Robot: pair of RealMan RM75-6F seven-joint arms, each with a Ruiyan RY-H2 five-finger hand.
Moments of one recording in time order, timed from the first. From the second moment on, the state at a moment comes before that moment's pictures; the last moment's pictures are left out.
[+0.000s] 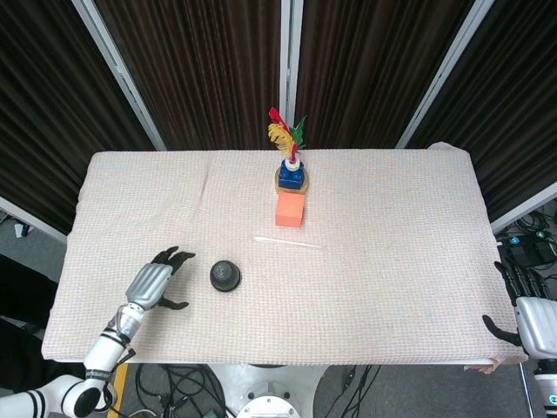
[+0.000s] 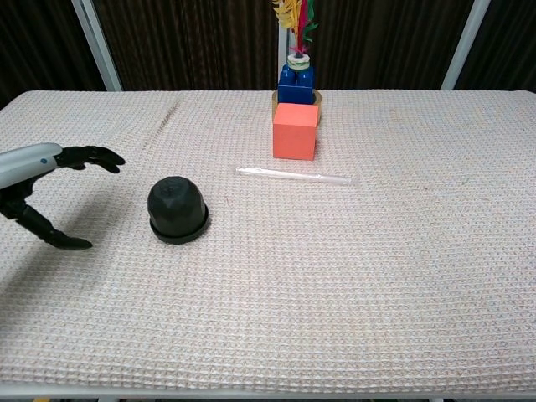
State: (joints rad) left arm -0.44 -1.51 -0.10 -1.47 1.35 0.98 -0.02; right arm 0.05 -1.05 0.03 -1.56 -1.48 1.41 0.13
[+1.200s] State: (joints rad) left arm -0.61 -1.69 -0.13 -1.31 1.29 0.85 -0.06; right arm 0.05 -1.06 0.03 -1.52 -1.46 1.39 0.17
